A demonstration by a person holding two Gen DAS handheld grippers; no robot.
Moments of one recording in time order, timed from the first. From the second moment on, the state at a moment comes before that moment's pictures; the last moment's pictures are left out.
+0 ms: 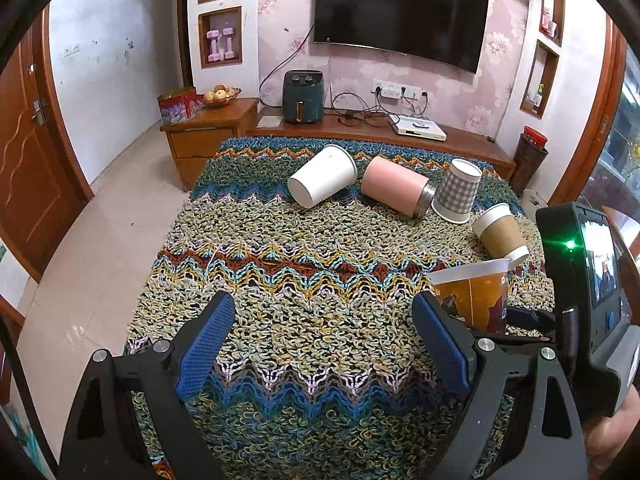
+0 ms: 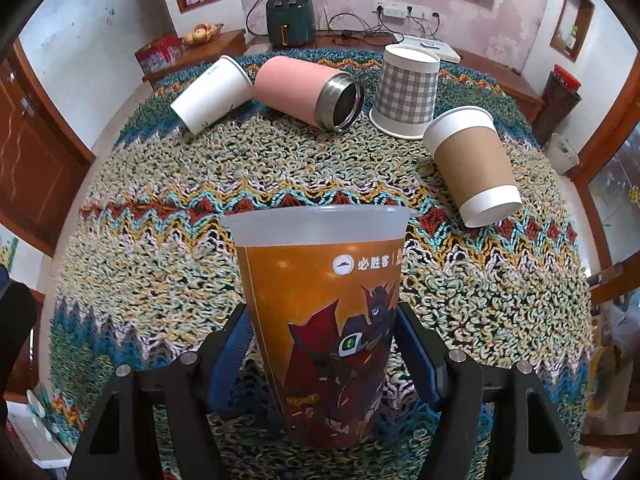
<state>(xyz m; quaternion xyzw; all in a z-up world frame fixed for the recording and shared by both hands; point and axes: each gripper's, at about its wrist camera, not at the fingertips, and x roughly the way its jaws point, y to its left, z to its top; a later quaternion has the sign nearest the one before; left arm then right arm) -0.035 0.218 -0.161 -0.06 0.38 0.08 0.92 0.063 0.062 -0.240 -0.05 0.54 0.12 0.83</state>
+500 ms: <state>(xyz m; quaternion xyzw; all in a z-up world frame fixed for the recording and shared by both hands) -0.035 0.211 -0.163 -0.05 0.38 0.08 0.92 0.048 0.051 -0.242 -0.01 0.43 0.10 0.90</state>
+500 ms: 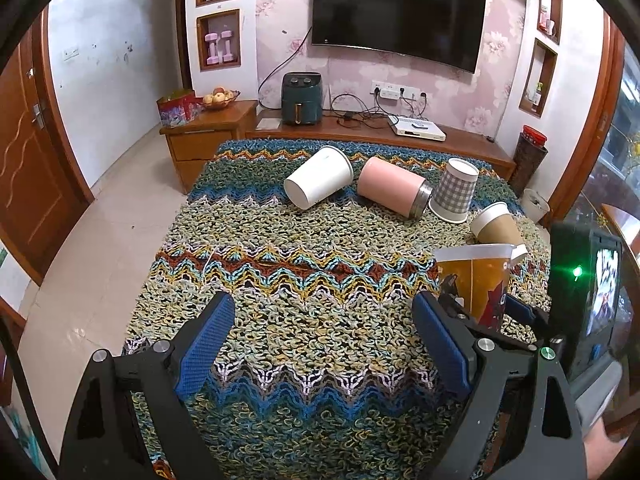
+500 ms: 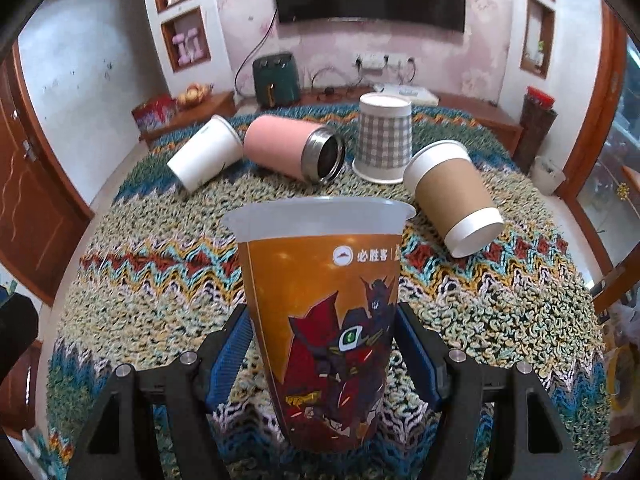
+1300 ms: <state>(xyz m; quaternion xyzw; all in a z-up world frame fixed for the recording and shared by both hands) -0.045 0.198 -0.169 -0.05 0.39 0.08 0.92 -0.025 0.049 -0.241 -0.06 0.37 0.10 0.92</state>
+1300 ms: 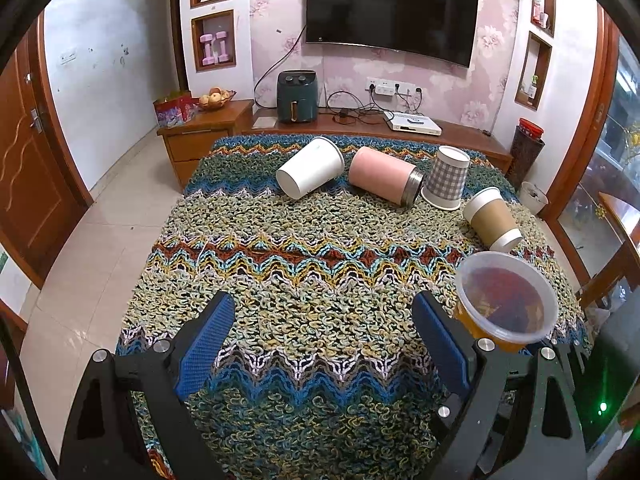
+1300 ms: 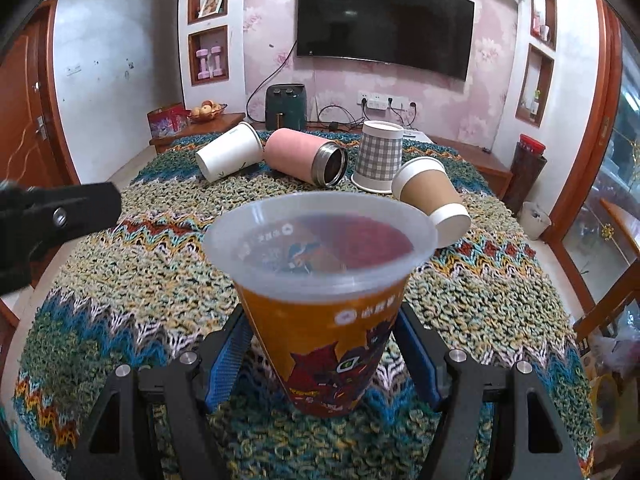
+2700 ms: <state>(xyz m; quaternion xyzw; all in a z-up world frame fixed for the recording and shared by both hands) -0.075 0.188 -0.089 -0.05 0.44 0.08 0.90 -0.077 0.002 -0.126 -0.08 0.40 0.10 0.91</state>
